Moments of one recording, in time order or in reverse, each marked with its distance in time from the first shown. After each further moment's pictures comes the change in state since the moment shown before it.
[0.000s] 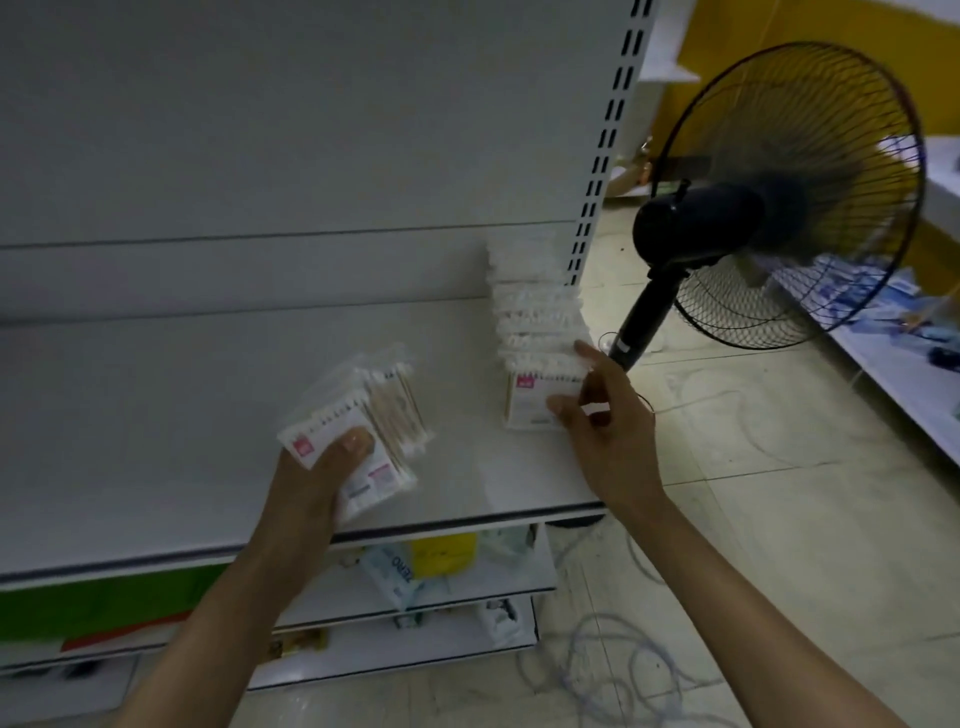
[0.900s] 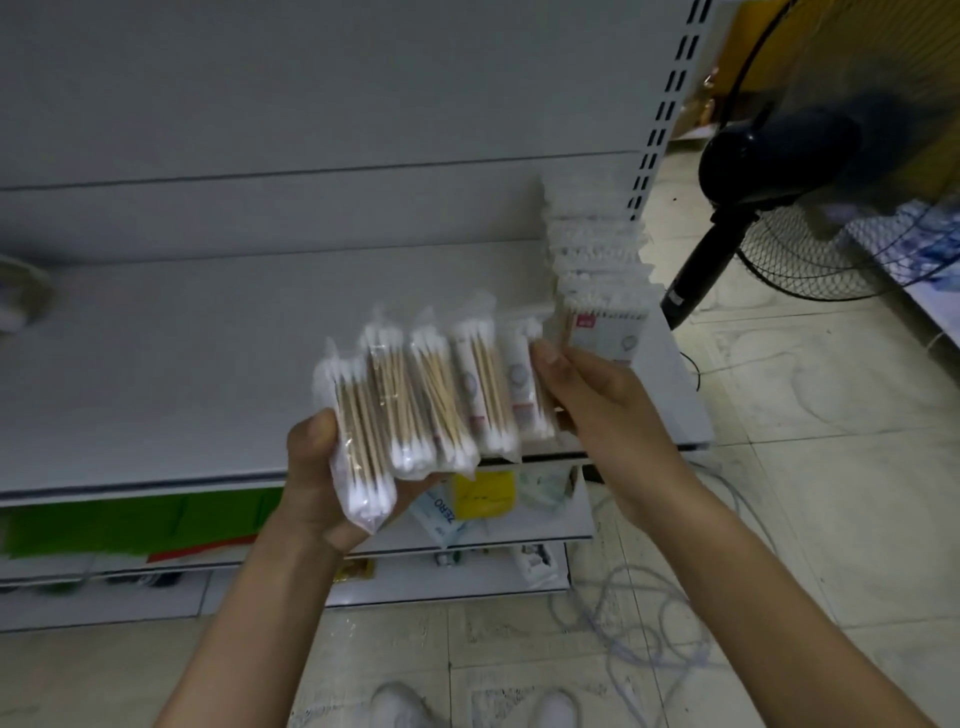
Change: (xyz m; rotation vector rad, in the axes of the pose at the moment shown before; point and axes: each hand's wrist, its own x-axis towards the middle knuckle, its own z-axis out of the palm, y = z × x) left_hand -0.028 -0.034 -0.072 -0.784 -0.308 -0.209; right_hand -0.033 -0.094 0.018 0.340 -0.407 0.397
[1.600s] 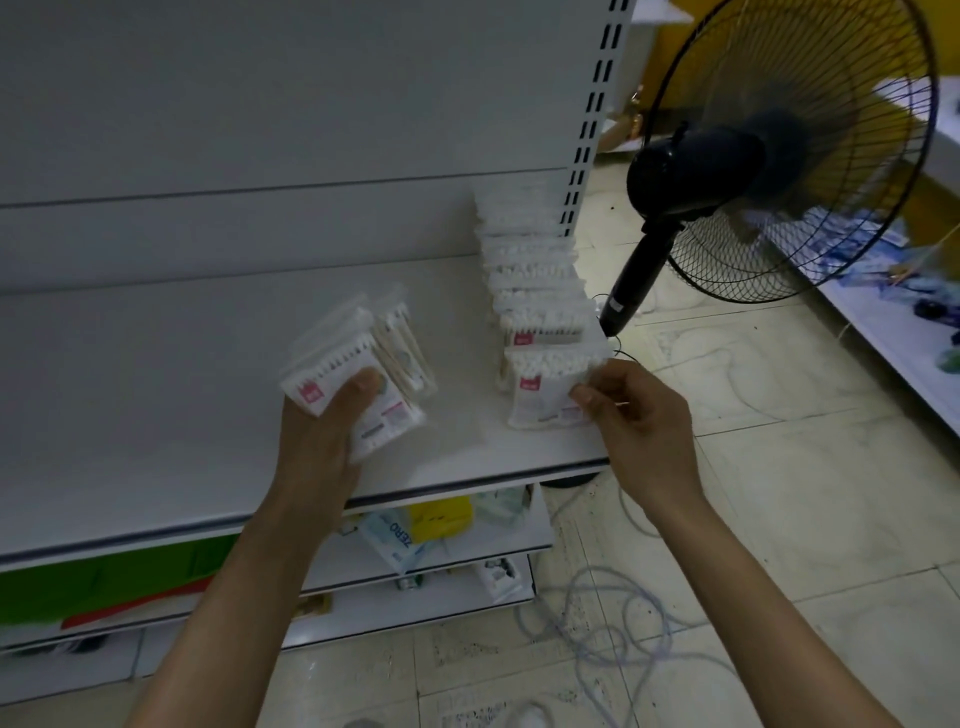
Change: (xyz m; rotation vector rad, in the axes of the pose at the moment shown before) left_hand 0.074 -0.026 0.063 0.583 0.248 0.304; right_hand 0.008 0.054 -0.067 -0.282 0.429 -0.170
